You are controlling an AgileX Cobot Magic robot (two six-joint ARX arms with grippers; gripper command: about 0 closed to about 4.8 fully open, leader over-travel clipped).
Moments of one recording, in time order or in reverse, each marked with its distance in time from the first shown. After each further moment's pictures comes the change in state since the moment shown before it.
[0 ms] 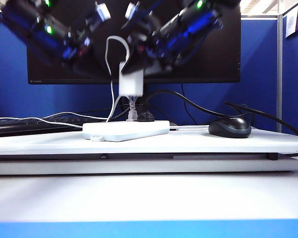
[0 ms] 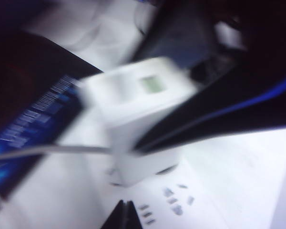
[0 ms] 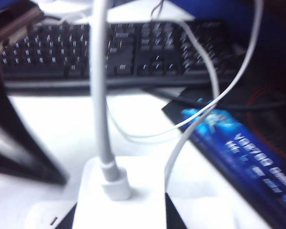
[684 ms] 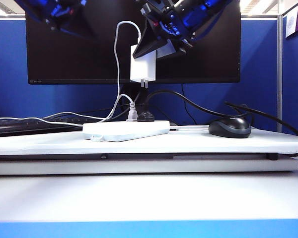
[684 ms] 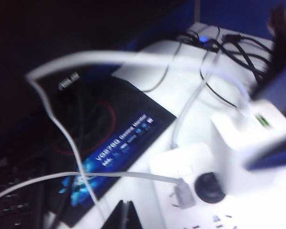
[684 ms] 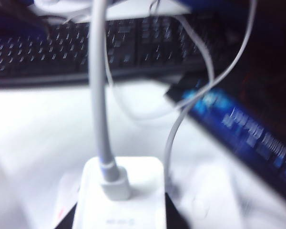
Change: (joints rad) left arm 0.000 -0.156 0.044 0.002 -0.199 -0.072; right arm -0.019 -0.113 0.002 -0.191 -0.013 0.025
